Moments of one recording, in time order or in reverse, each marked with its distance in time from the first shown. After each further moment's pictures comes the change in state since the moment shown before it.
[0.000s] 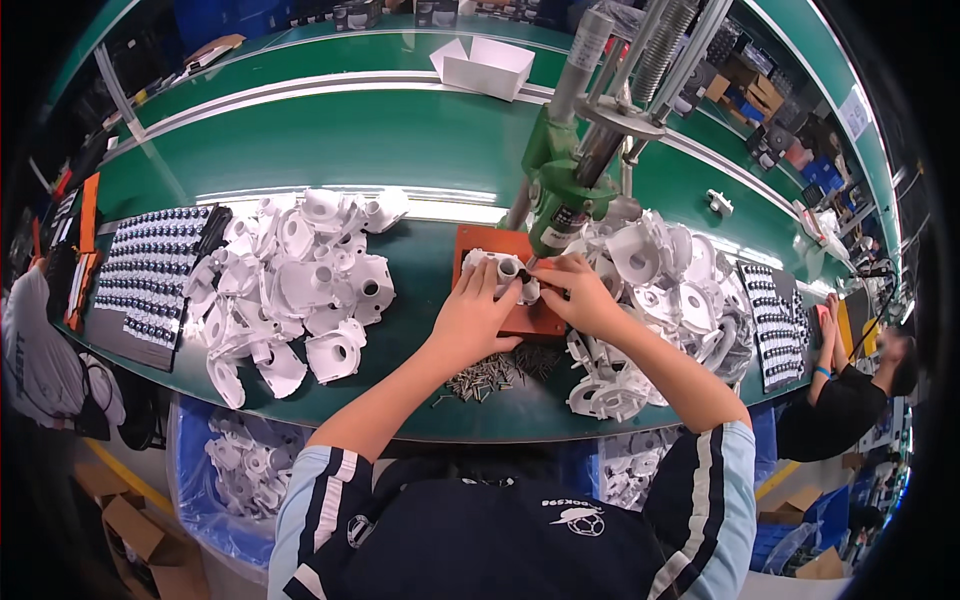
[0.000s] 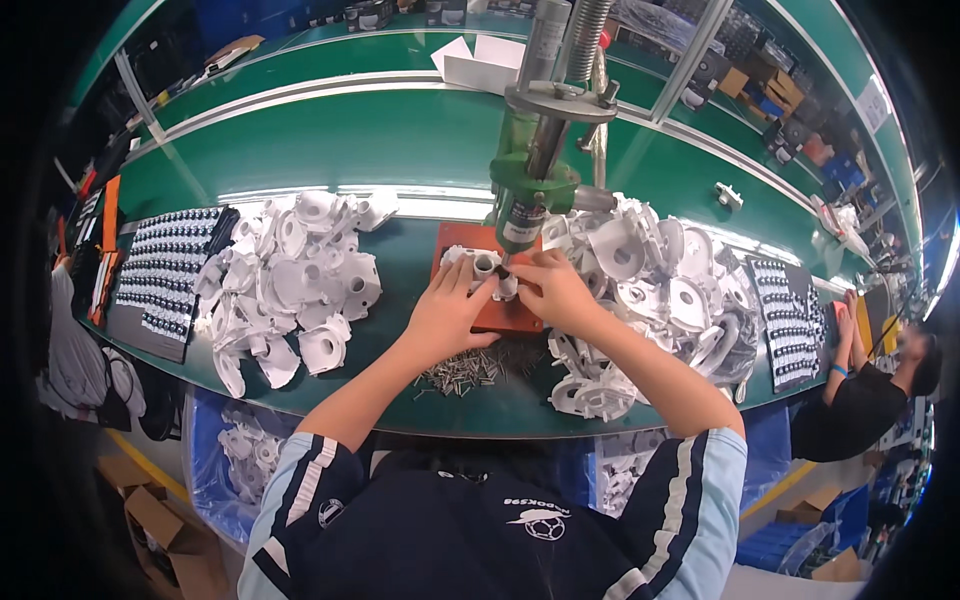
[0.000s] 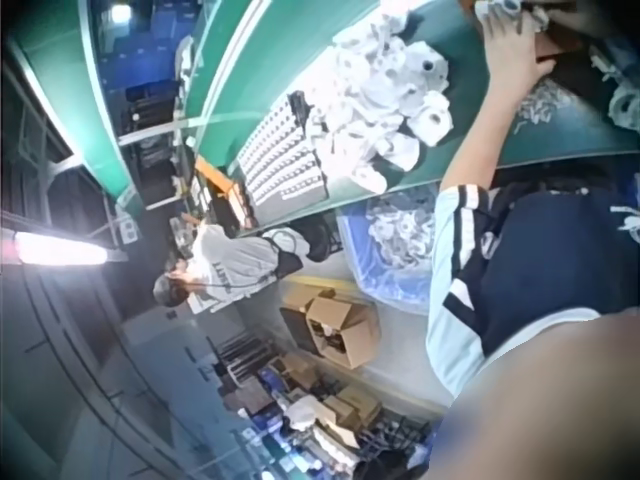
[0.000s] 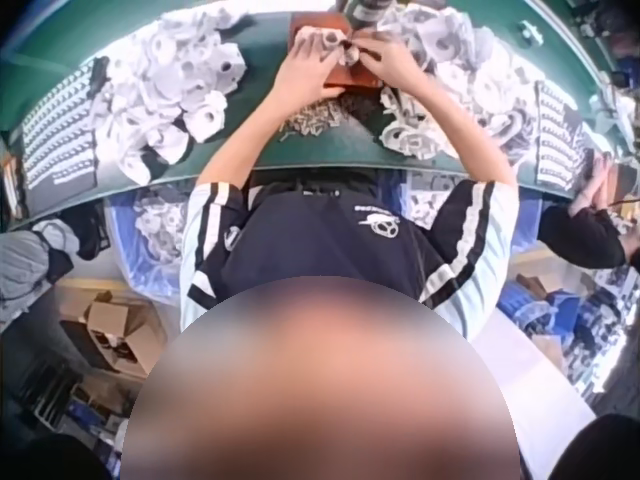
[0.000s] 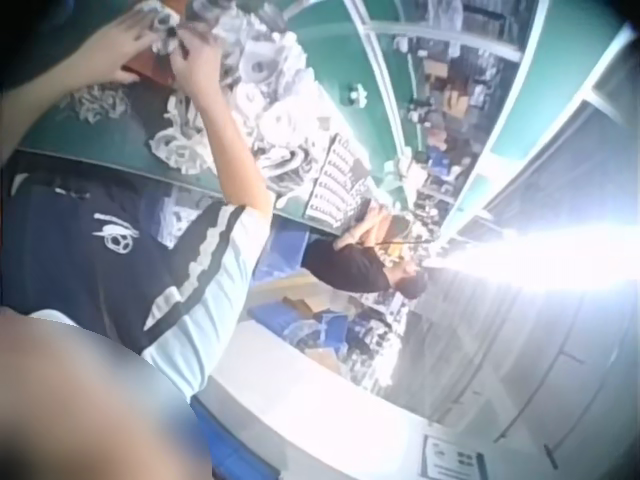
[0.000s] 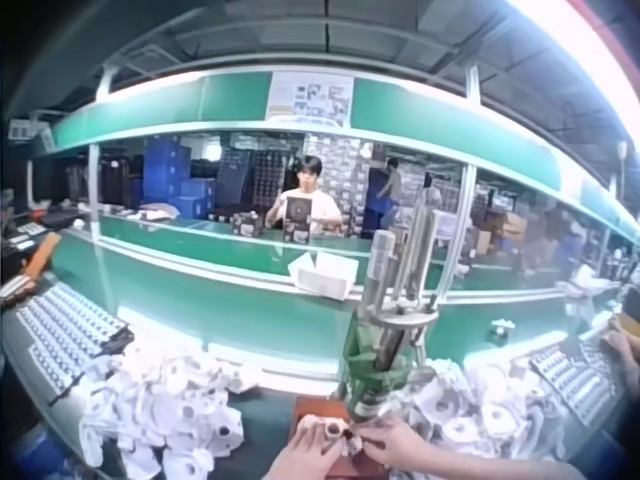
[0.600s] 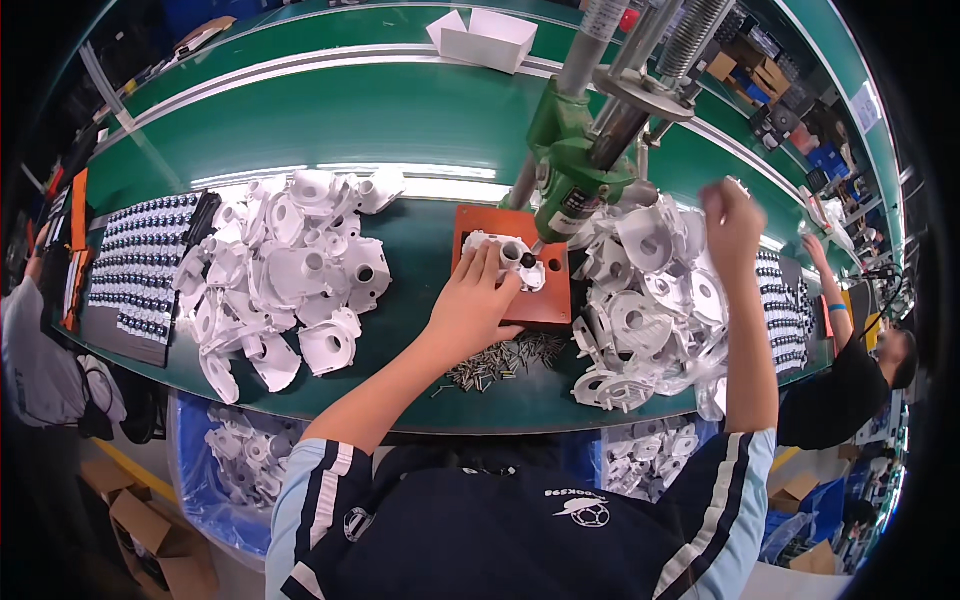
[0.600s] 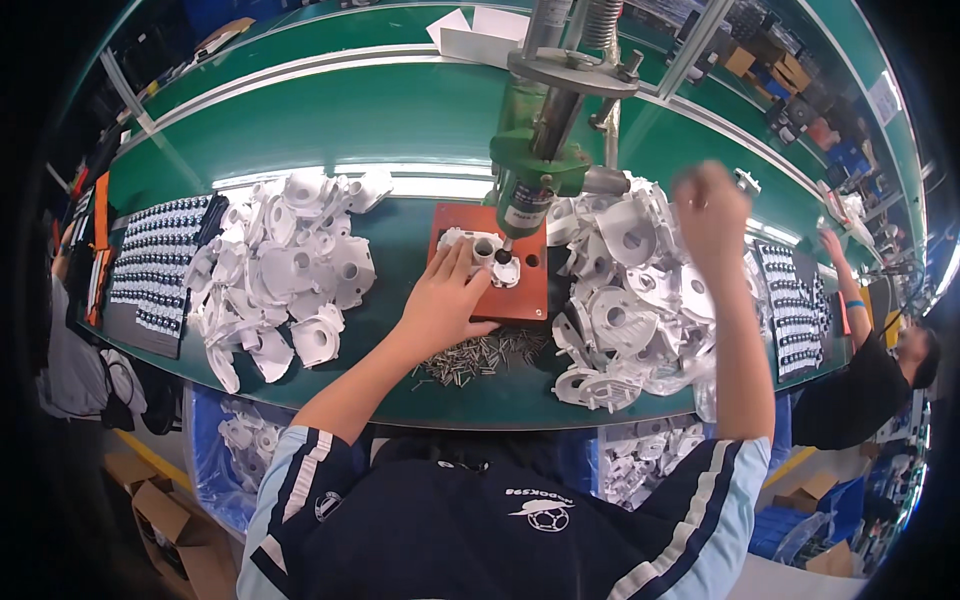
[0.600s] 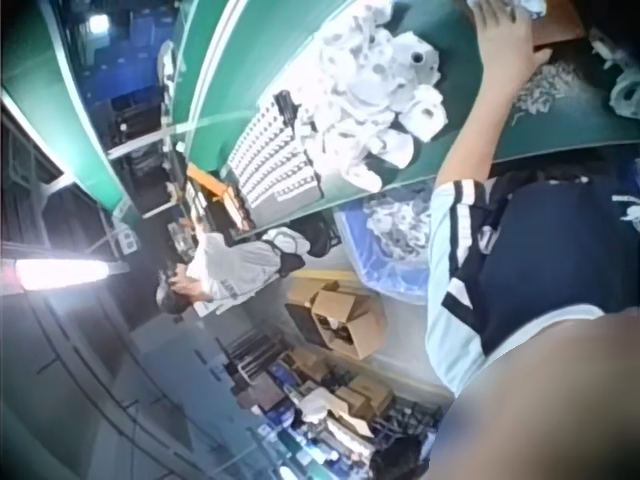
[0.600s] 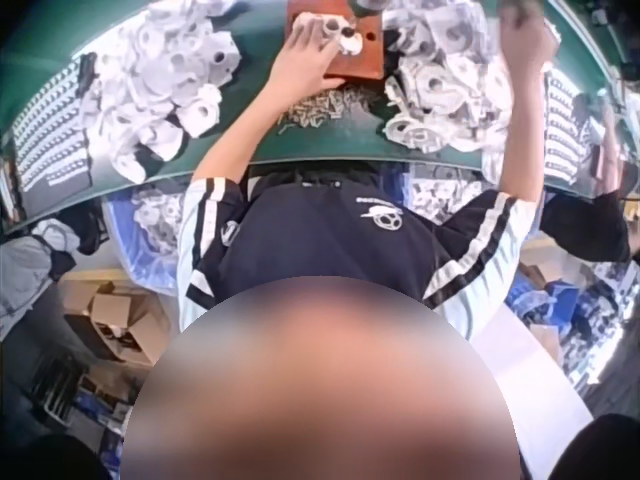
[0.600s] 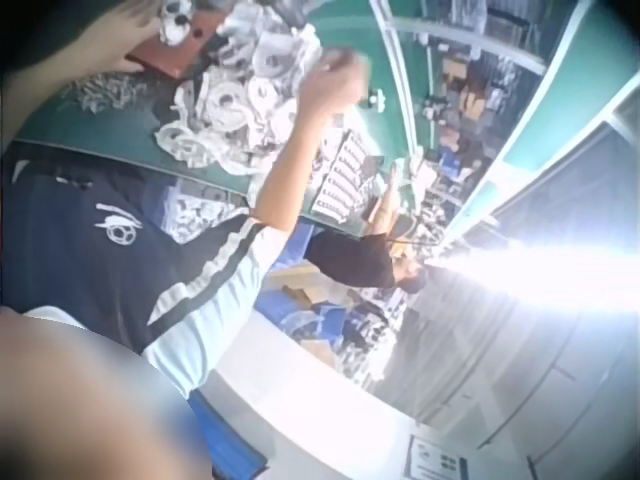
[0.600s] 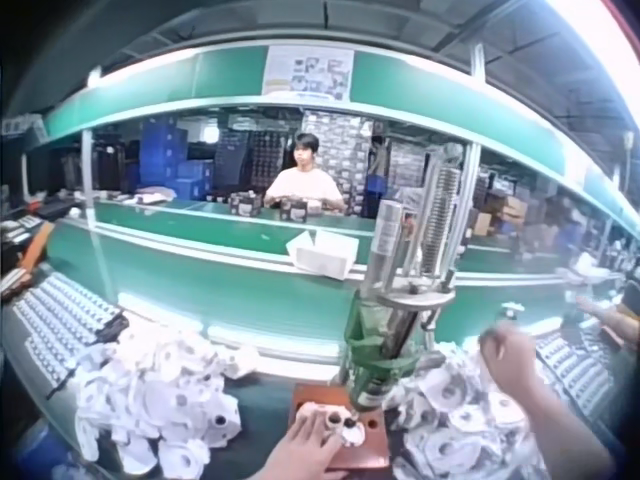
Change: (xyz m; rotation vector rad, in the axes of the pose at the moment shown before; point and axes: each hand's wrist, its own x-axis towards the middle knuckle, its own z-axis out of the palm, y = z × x) left_hand 0.001 -0.002 -0.002 -0.045 -0.005 0.019; right_hand -0.001 0.009 -0.146 -0.438 0.509 0.348
